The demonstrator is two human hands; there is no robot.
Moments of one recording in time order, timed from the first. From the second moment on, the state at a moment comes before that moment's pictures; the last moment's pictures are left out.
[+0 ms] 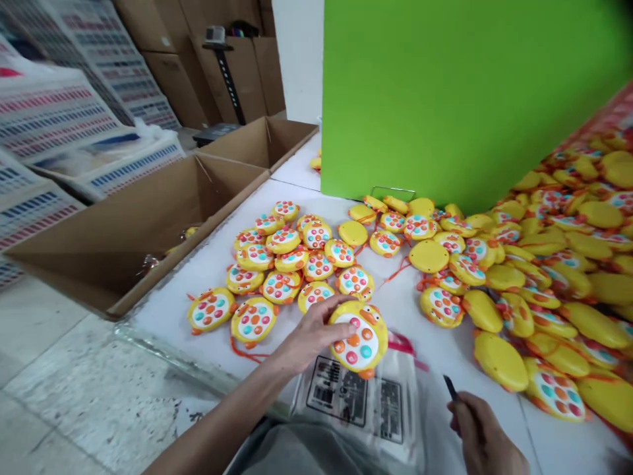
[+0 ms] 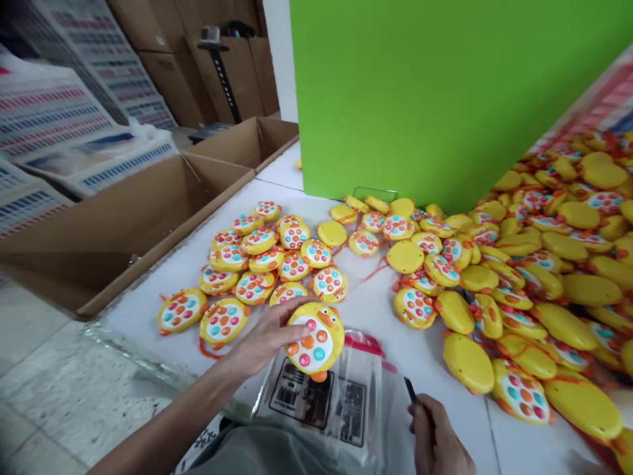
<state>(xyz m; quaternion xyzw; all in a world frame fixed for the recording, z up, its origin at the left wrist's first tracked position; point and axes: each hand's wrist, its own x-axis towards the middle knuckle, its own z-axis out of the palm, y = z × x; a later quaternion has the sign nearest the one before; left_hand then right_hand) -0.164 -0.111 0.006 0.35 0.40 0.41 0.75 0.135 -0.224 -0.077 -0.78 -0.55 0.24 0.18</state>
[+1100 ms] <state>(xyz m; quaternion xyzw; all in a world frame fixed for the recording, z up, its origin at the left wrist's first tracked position) -0.186 -0.104 0.019 0.52 0.47 0.33 0.63 -0.002 -0.139 0.005 -0.54 -0.68 0.29 0.40</state>
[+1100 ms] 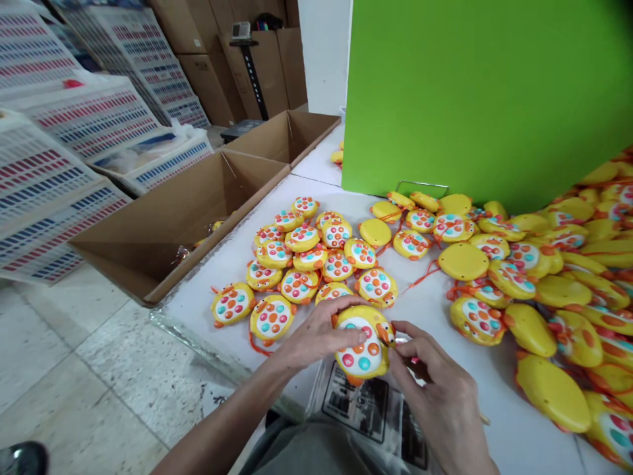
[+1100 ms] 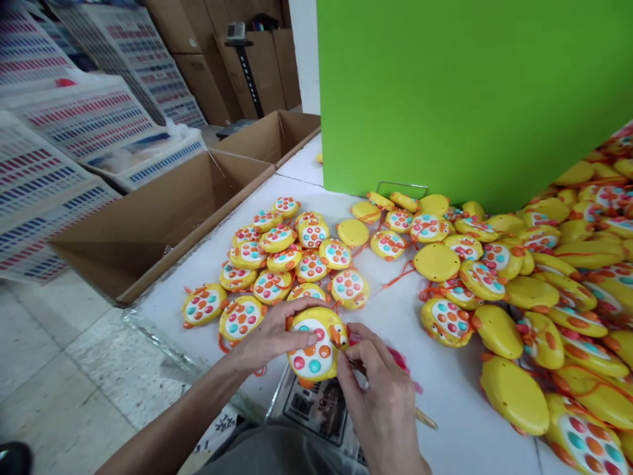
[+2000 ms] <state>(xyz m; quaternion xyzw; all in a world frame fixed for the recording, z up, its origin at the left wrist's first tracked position) -0.192 -0.104 0.017 0.52 0.49 0.32 0.62 0.000 -0.133 0.004 -0.50 -0.71 0.29 0.39</state>
